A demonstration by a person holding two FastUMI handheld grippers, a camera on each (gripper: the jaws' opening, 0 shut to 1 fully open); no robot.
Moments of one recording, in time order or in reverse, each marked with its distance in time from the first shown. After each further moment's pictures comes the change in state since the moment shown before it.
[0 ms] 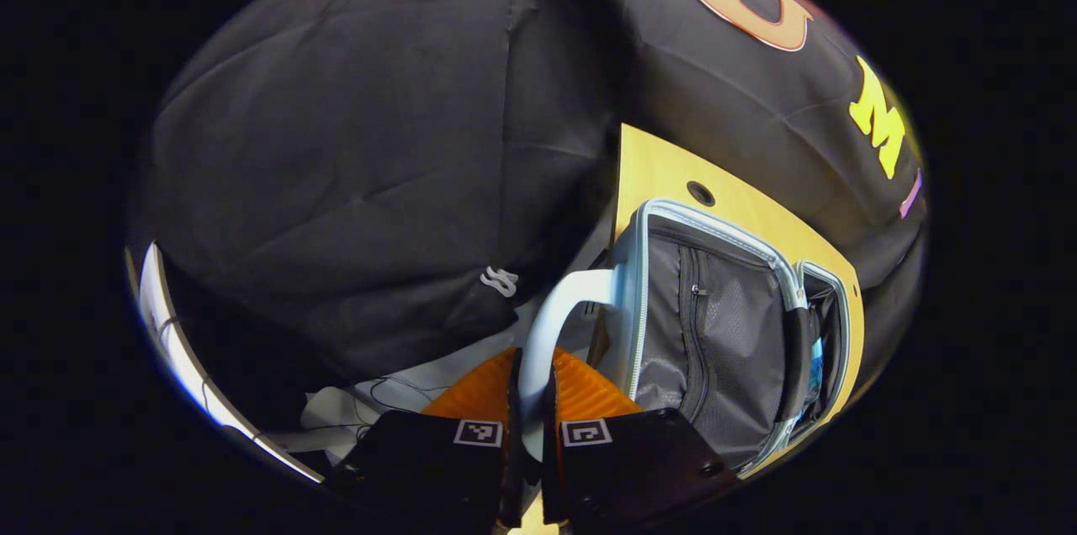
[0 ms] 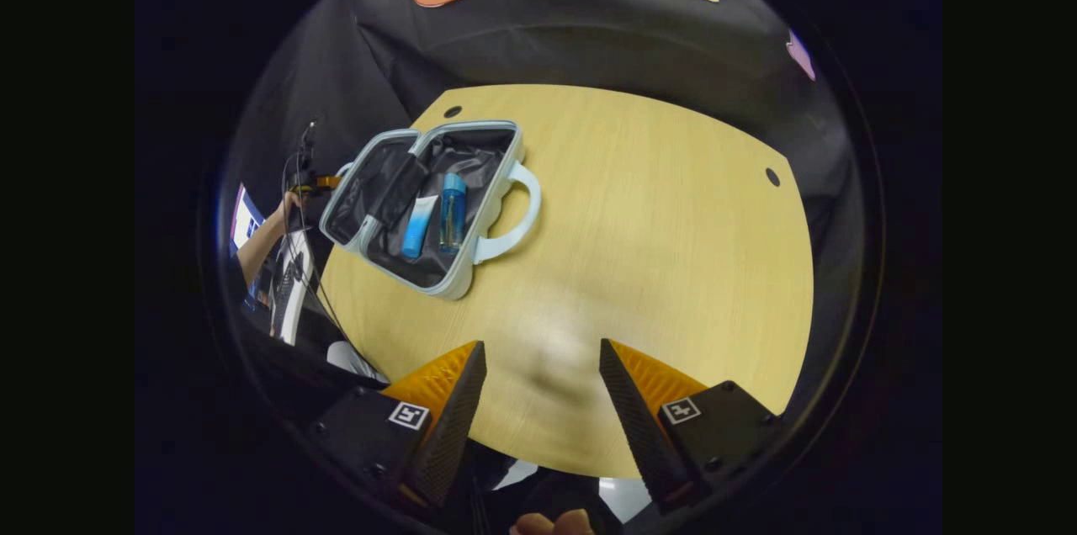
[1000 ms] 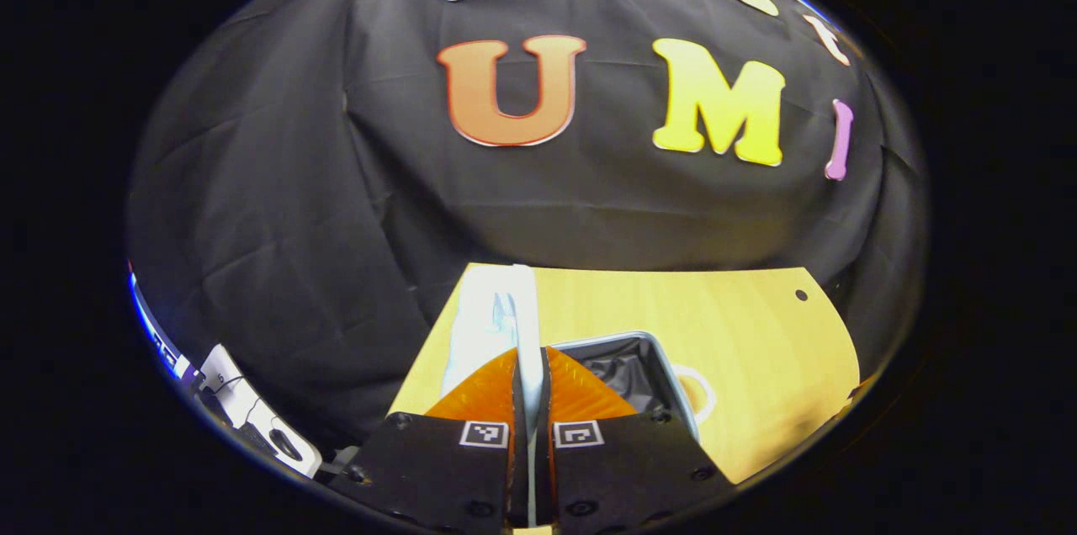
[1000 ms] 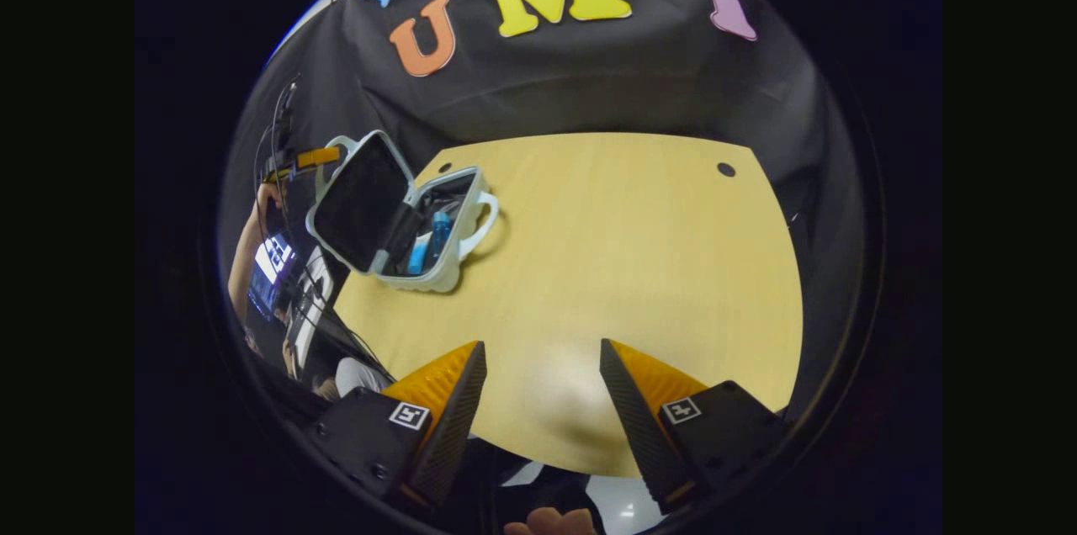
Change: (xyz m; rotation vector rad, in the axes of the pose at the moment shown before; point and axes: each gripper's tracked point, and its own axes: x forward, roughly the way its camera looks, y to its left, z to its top) left arm -0.205 -0.342 0.054 0.254 -0.353 0.002; right arm -0.084 -0.133 -0.045 0.075 -0.211 0.070
